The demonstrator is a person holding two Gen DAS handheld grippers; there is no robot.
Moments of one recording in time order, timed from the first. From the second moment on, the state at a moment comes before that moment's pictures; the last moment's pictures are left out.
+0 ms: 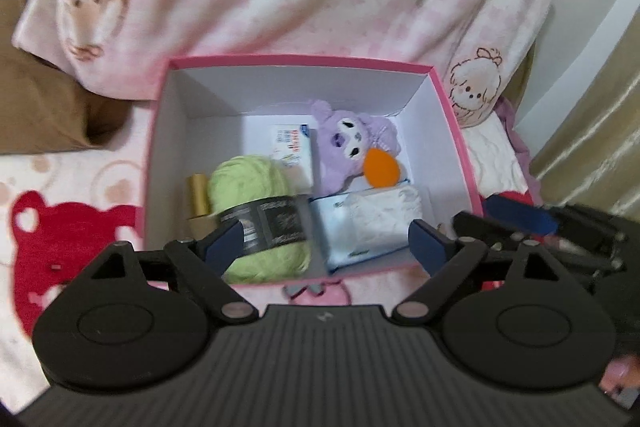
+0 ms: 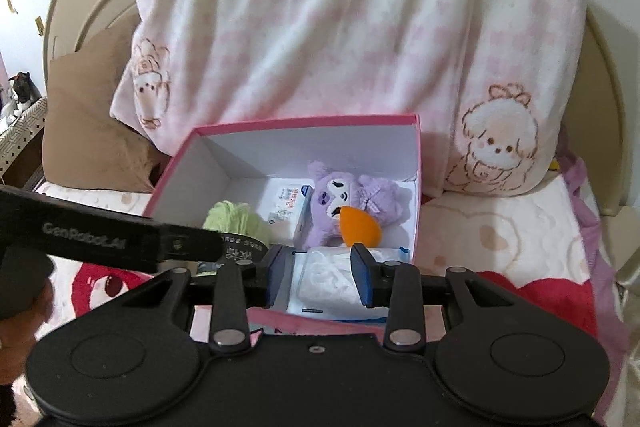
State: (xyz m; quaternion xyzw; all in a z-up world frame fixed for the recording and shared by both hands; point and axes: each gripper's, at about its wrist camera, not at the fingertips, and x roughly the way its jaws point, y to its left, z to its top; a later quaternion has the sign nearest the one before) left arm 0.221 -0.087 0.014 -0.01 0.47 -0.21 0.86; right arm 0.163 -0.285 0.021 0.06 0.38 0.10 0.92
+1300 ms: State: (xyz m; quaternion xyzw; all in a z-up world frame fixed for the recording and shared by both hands) left arm 0.099 0.003 0.055 0.01 0.46 -0.16 0.87; right arm 0.077 -0.243 0.055 0.04 0.41 0.06 0.91
